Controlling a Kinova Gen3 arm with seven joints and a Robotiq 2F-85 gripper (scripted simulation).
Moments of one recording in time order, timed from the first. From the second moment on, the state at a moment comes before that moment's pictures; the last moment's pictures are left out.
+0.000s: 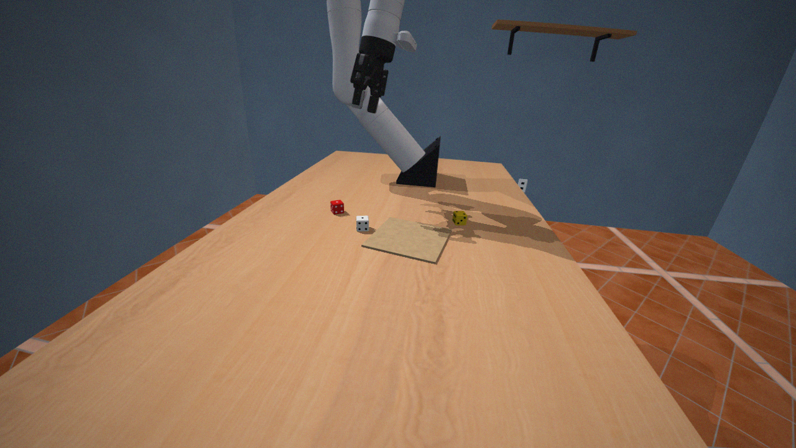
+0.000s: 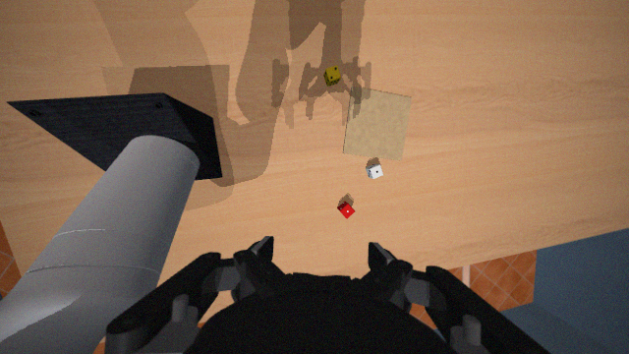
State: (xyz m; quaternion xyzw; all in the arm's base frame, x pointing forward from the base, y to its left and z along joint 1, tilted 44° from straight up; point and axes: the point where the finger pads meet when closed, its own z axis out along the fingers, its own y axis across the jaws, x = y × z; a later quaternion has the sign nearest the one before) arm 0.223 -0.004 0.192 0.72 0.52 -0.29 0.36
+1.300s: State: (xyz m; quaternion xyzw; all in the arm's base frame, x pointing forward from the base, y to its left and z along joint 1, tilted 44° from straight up) arm 0.247 -0.126 0.215 0.89 0.27 -0.18 0.33
